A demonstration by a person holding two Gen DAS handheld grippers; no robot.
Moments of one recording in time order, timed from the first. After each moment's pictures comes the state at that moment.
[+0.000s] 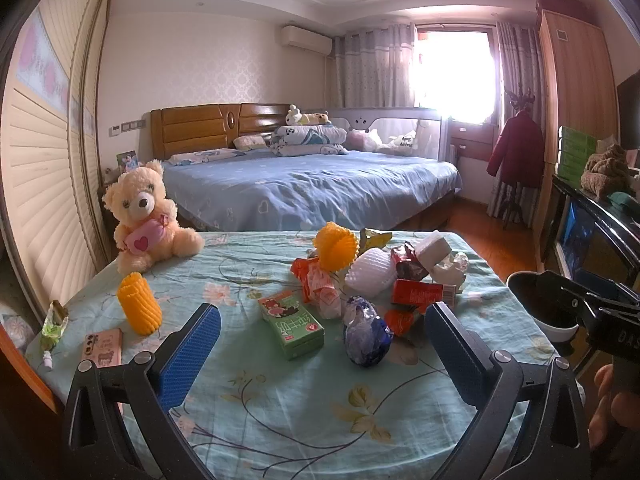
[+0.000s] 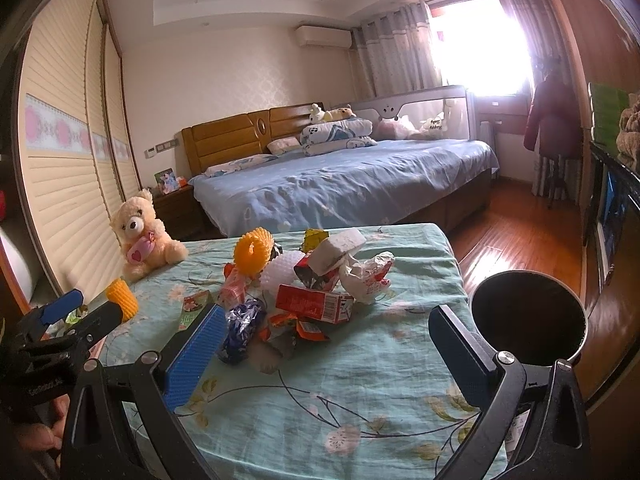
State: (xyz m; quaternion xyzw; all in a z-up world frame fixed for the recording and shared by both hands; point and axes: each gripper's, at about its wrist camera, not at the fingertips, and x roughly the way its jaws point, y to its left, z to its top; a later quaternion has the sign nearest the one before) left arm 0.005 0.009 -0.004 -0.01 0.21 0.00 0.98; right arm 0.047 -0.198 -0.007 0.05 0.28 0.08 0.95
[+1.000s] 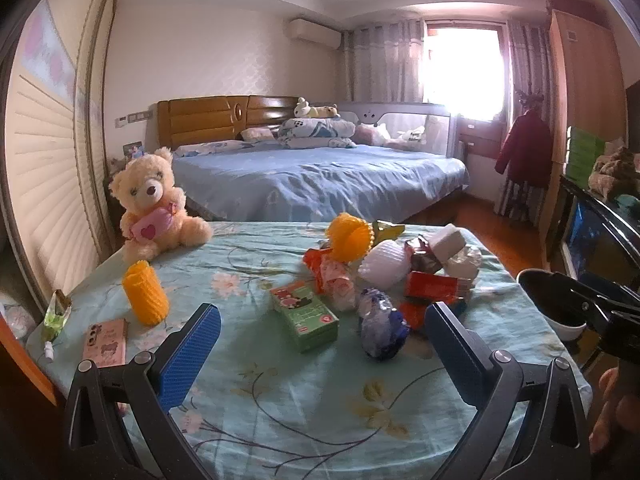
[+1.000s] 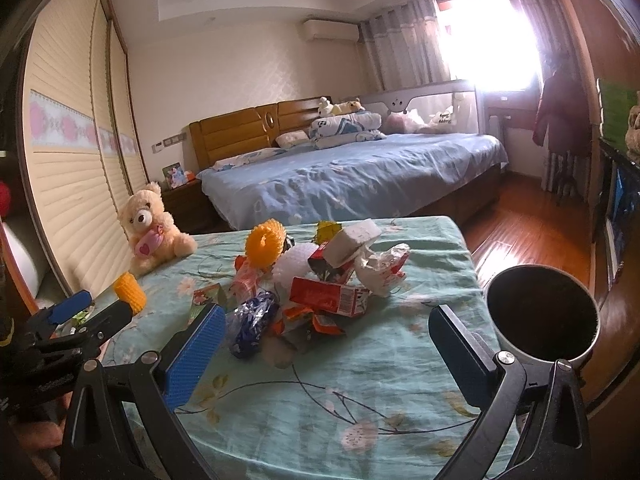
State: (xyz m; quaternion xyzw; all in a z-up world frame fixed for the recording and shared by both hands) left arm 0.008 0.022 -0.009 -0.02 0.22 0.01 0.97; right arm 0.048 -0.188 -0.014 0.06 0.30 0.10 0.95
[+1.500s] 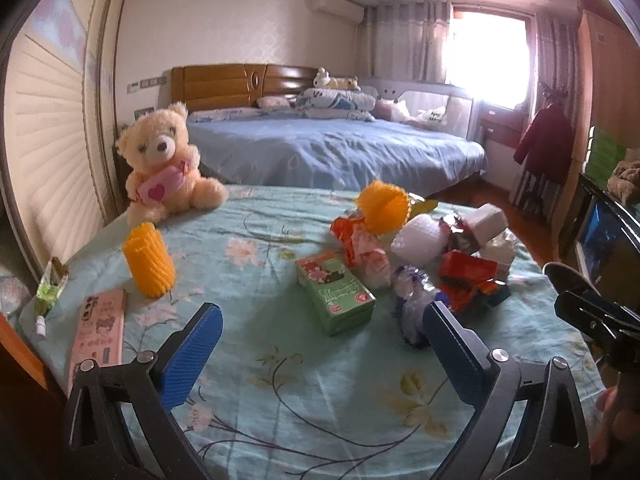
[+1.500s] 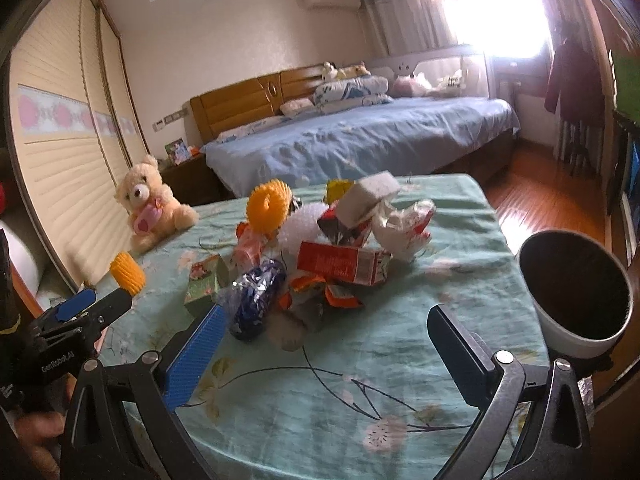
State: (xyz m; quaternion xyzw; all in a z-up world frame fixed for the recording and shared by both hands) left arm 0.048 0.046 -0.032 -0.05 0.28 0.03 0.96; right arm 0.078 -0.179 -0.052 0.07 0.36 0.12 0.92
